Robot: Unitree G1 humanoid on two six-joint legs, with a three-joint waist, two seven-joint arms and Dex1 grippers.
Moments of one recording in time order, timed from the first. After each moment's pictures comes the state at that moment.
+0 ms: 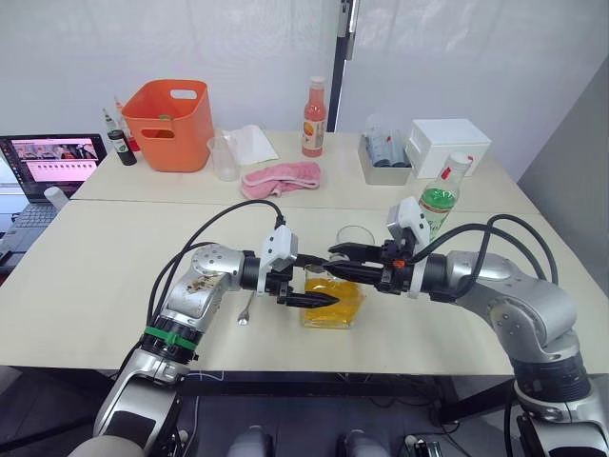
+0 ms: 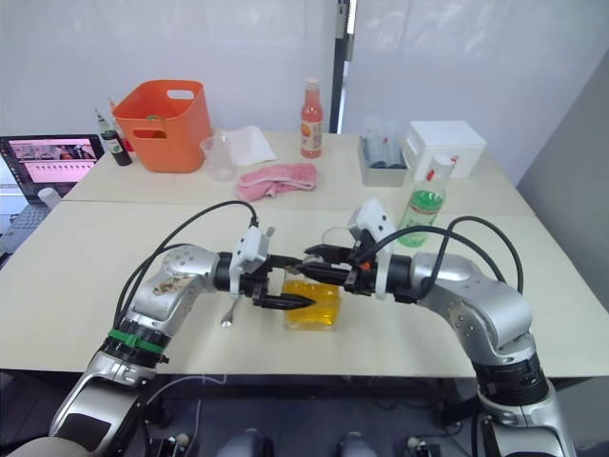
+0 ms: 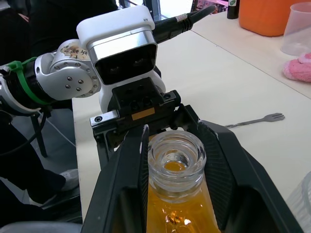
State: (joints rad) left arm -0.68 0.42 -0.24 0.21 -0.33 0.21 -1.32; right arm -0.55 -0.59 0.02 -0.40 0.74 0.86 0.77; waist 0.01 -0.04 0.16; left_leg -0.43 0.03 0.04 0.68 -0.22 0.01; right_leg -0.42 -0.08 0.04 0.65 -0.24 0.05
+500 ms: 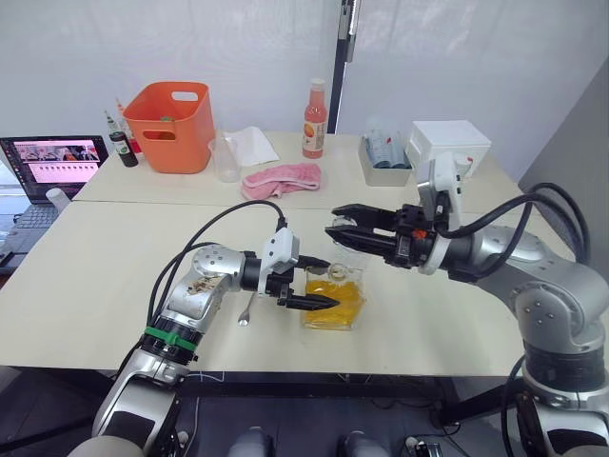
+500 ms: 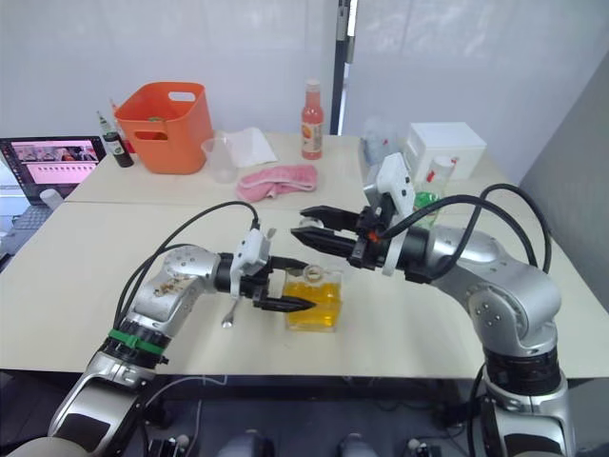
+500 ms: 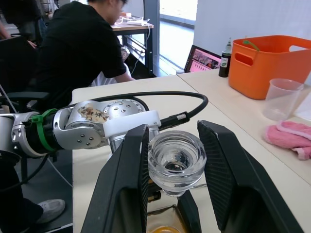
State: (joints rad) left arm -0.68 0.42 -0.26 0.21 -0.33 0.19 -1.32; right arm -0.59 -0.63 -0.12 -0.48 0.85 0.85 0.70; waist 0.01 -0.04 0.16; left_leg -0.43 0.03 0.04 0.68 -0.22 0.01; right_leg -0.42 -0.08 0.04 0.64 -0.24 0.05
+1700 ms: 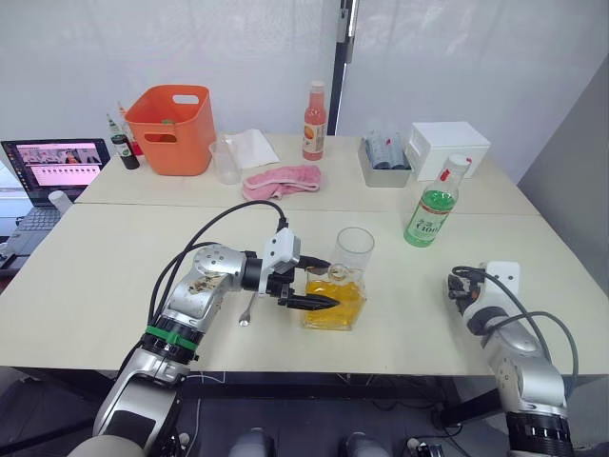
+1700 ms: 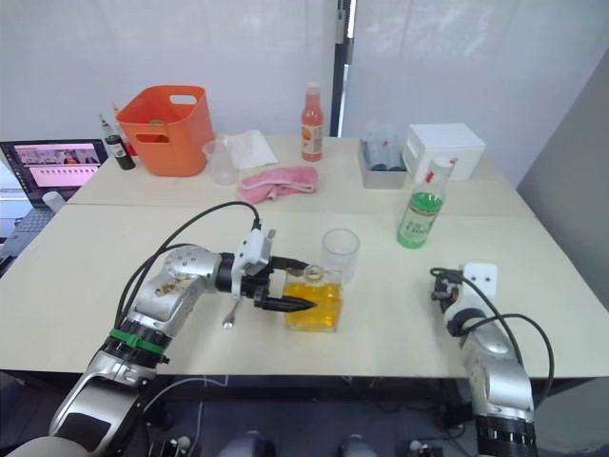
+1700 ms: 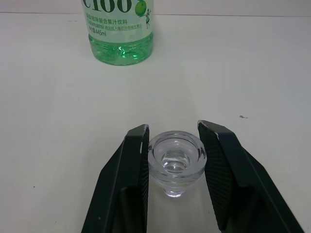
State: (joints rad) left arm -0.69 0.42 -0.25 0.21 -0.32 0.20 -1.31; right arm -0.21 -0.38 -0.28 0.01 0.26 0.42 0.13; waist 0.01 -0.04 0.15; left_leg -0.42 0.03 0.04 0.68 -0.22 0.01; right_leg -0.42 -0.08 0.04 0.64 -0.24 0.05
